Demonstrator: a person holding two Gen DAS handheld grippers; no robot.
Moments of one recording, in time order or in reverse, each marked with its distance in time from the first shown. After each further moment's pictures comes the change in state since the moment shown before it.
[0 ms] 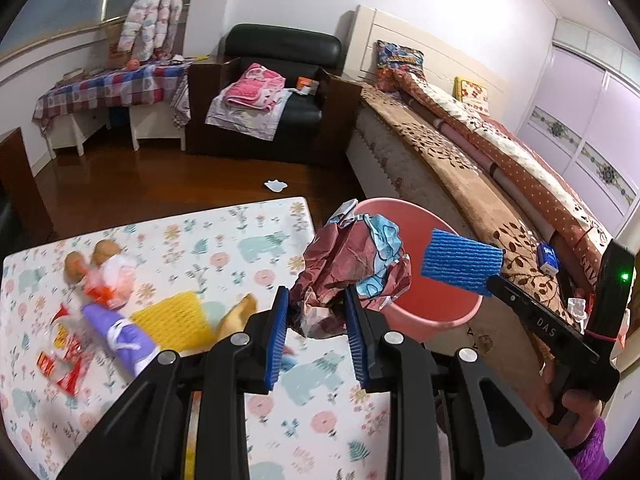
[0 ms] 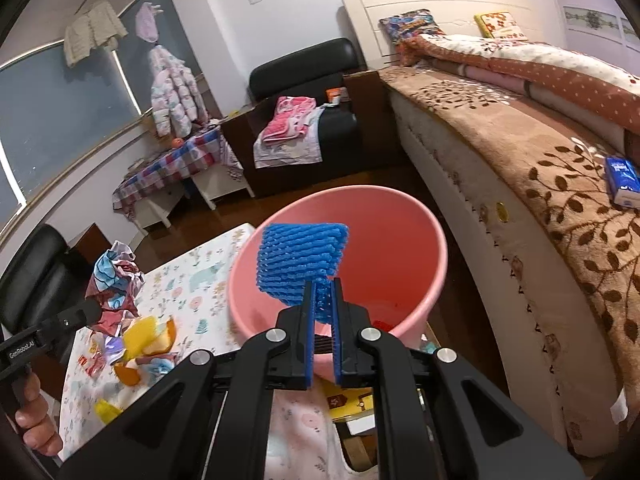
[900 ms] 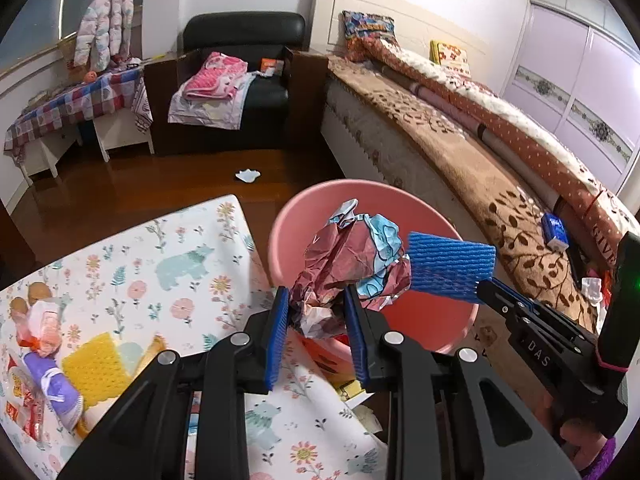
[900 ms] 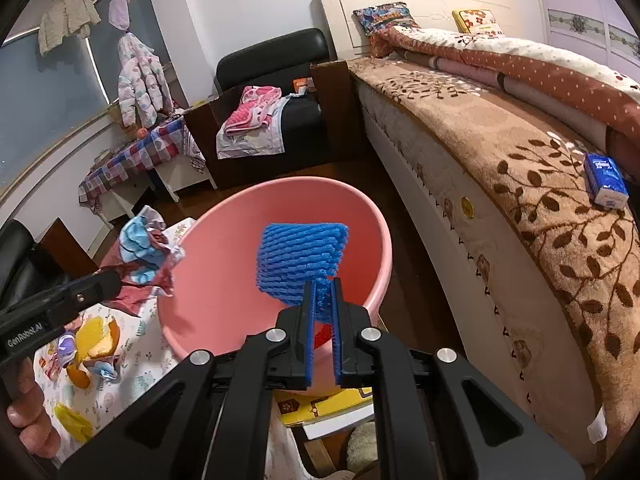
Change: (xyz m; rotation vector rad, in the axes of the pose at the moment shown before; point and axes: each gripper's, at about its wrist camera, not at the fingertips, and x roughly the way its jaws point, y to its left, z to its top) left arm 0.088 -0.070 0.018 0.121 0.086 -0.020; right arm 0.026 -0.026 0.004 -0.007 0.038 -0.122
